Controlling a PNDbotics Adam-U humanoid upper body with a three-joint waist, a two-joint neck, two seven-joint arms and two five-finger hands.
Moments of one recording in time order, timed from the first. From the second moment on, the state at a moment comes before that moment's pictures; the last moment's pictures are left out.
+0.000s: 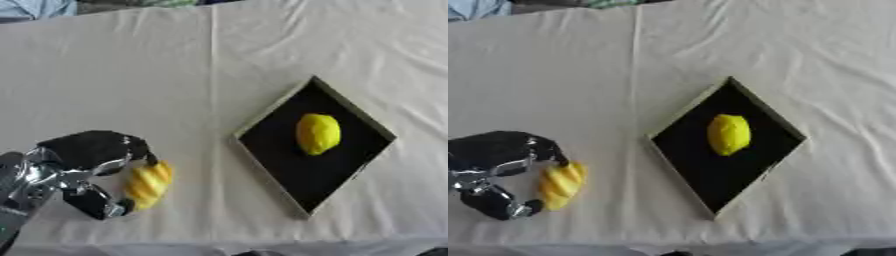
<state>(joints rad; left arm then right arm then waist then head) -0.34 0.65 -0.43 -1.96 -0.85 0.02 -0.79 -0.34 -0.70 -0.09 -1.99 -0.13 -0.16 -0.27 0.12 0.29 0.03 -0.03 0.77</state>
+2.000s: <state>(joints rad) -0.53 0.56 -0.39 -1.98 -0.91 0.03 -0.54 -0.33 -0.69 -0.09 -1.99 -0.15 -0.16 -0.30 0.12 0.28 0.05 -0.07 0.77</state>
